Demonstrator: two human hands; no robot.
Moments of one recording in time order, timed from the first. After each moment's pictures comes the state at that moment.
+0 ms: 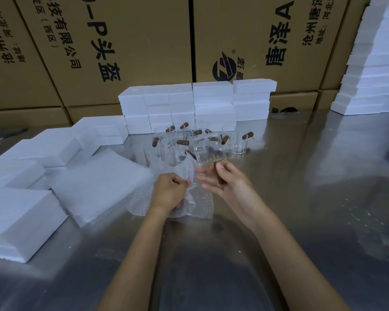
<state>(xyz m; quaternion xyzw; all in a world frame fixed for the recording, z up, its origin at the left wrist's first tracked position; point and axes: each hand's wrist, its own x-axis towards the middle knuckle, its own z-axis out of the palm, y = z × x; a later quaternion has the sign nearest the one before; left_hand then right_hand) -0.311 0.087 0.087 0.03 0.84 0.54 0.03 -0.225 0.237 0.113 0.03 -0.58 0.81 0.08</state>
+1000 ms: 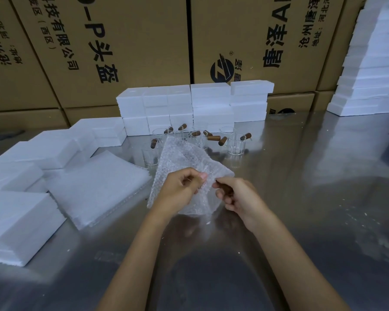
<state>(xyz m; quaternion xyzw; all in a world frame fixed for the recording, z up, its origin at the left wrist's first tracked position) -0.285 0.095 0.104 0.23 0.74 0.63 0.03 -0.224 0.247 0.108 -0.19 -0.63 0.75 0.04</state>
